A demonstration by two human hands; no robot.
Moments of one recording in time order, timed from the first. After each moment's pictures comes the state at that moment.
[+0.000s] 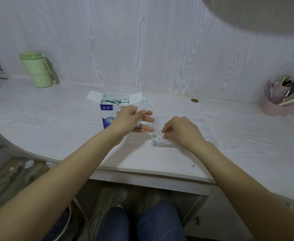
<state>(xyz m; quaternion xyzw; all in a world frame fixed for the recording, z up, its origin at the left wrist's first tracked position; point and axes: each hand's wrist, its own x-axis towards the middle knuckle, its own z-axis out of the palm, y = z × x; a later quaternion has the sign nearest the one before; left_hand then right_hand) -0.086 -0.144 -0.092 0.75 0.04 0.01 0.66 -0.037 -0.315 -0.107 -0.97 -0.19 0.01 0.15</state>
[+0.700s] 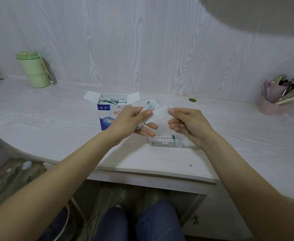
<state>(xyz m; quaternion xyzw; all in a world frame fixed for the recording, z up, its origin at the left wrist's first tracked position) -0.091 -0.151 -0.091 0.74 -0.04 -0.02 0.67 -0.055 -0.333 -0.077 -0.65 -0.05 0.15 0.75</state>
